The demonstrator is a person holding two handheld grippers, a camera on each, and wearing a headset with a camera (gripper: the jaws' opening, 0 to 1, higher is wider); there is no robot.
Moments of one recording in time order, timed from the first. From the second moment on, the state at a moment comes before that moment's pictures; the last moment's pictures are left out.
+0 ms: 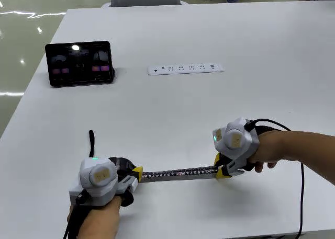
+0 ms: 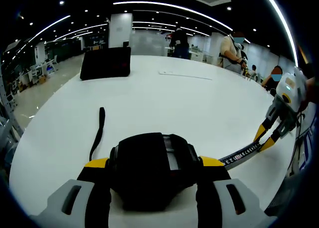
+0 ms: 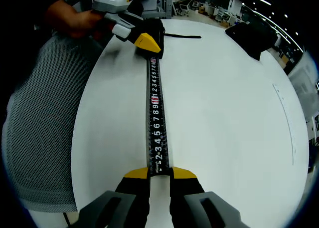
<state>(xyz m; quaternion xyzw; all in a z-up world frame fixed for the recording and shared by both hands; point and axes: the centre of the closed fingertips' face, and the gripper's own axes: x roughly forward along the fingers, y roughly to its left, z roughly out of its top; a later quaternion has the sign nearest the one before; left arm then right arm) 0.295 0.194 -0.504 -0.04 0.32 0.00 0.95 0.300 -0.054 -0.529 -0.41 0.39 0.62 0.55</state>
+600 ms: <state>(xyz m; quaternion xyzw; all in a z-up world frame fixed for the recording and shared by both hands) 0.295 0.195 -0.504 -0.04 0.32 0.00 0.95 0.299 -0.041 -0.529 -0.41 0.38 0.62 0.55</state>
